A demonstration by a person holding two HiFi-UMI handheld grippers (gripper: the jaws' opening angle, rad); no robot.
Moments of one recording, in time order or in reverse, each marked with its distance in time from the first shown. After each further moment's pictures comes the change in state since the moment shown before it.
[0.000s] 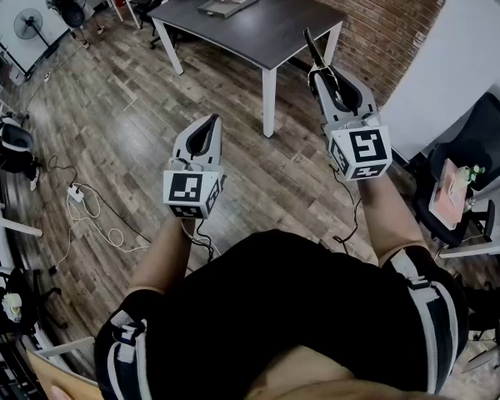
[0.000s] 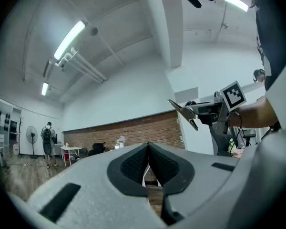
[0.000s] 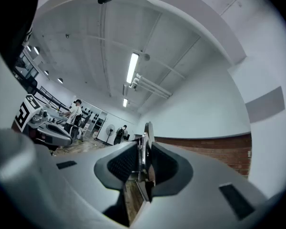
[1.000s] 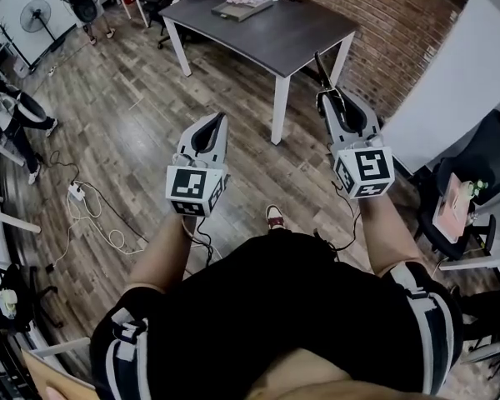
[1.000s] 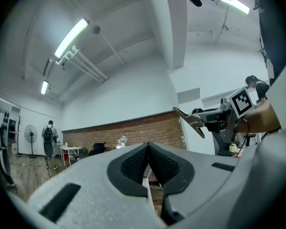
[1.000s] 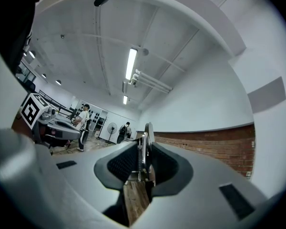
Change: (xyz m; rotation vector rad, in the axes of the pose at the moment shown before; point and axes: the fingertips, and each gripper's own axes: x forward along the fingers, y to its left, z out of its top) left arm 0.008 0.051 -0.006 -0.002 -0.007 -0.015; right arm 0.023 0.037 -0.027 0.051 0.046 0.007
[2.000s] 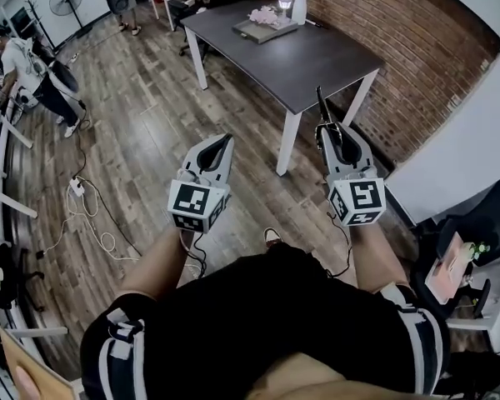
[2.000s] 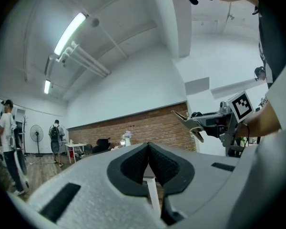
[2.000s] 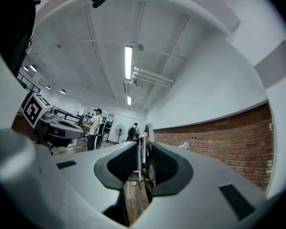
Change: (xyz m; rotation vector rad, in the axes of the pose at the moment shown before) left arm 0.110 0.016 -0.033 0.001 0.064 0.071; right arm 0.096 -0.064 -0.076 0.091 0.001 0.116
